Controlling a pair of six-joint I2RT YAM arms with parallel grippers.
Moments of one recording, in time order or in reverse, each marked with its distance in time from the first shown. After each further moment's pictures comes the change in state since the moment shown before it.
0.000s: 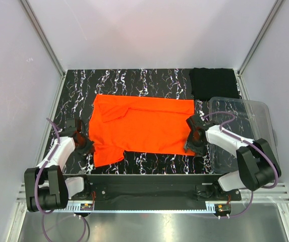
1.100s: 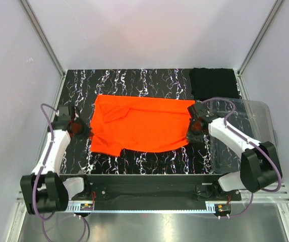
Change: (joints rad) left arm 0.000 -0.053 0.201 -0.066 0.094 0.118; right arm -0.019 -0.021 0.151 -0.040 -0.029 -0.161
